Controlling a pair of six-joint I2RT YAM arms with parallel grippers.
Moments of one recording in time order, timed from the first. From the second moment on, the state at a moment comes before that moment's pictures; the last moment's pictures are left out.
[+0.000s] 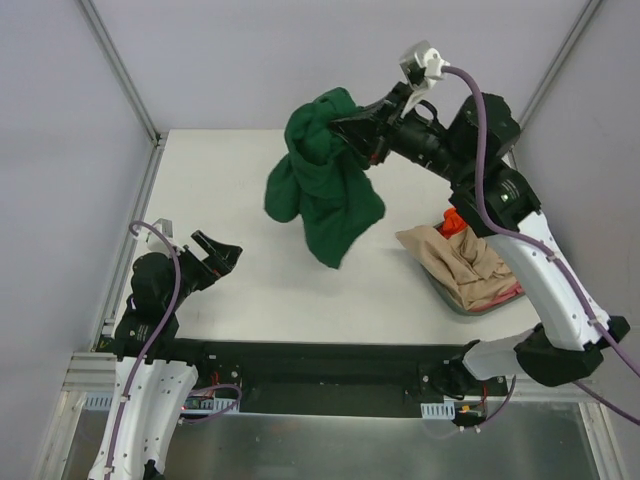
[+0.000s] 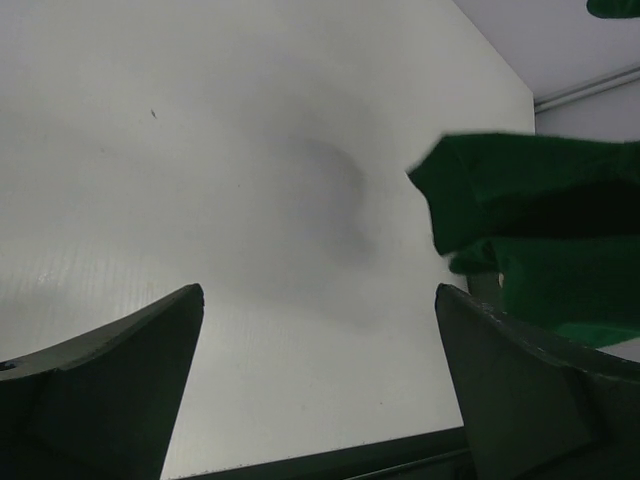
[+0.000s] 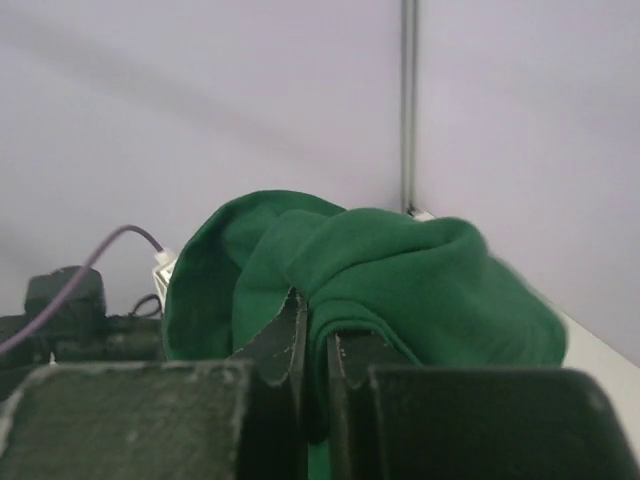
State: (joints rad) left arm -0.07 0.37 0.58 -0.59 0.21 -0.76; right arm 0.69 1.33 1.81 -0.33 -0.35 0.16
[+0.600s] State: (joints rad) left arm -0.07 0.37 0.57 -0.65 0.02 -0.82; right arm 0.60 1.31 1.08 -0.27 0.04 0.19
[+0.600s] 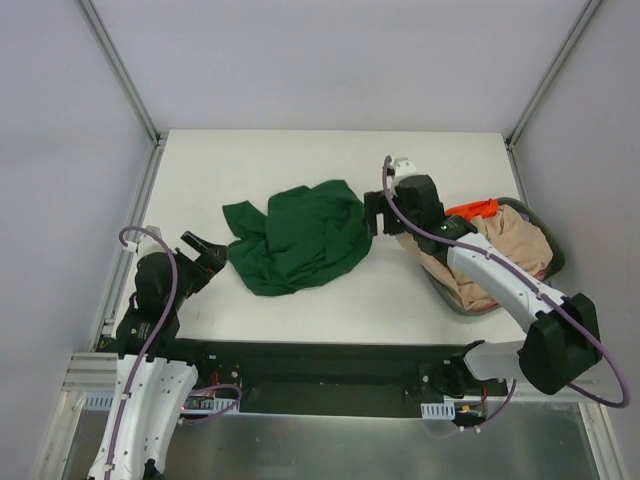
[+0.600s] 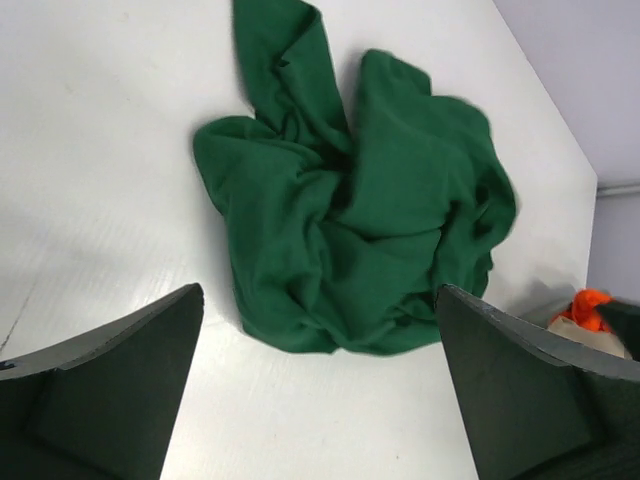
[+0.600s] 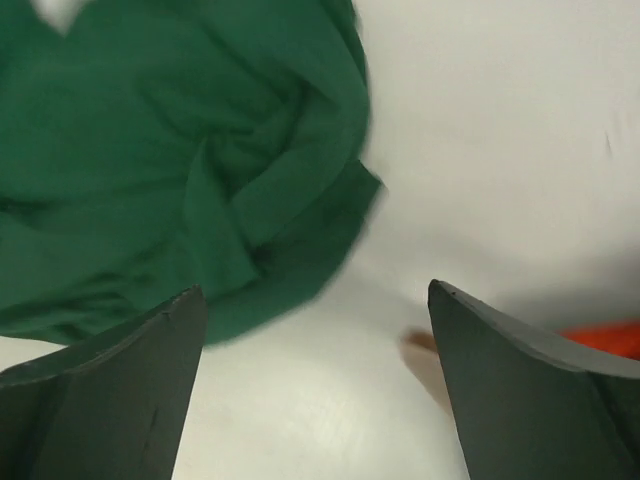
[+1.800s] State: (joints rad) left arm -0.07 1.43 0.73 -0.49 0.11 -0.88; right arm 0.93 2.27 1.91 -0.45 0.28 0.20
